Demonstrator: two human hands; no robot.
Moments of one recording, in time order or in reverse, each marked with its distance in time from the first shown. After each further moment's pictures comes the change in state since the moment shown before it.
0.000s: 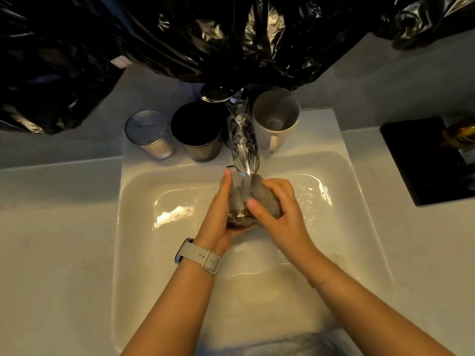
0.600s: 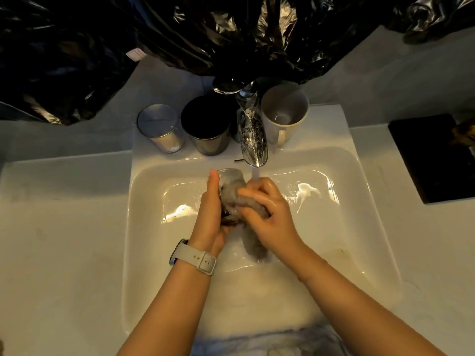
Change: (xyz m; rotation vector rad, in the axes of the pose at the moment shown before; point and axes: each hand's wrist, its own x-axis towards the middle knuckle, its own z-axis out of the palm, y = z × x) left_hand -0.010 -0.005 -0.022 -0.087 0.092 0.098; right_hand -0.005 0.002 0.028 -0.075 -0.094 -0.186
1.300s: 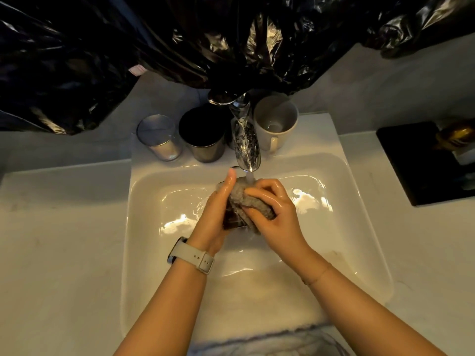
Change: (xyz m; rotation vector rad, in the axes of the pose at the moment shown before) left_hand -0.013 0.012 0.014 0.151 -0.184 0.051; right_hand -0.003 -0.009 -0.018 -0.058 0.064 -0.012
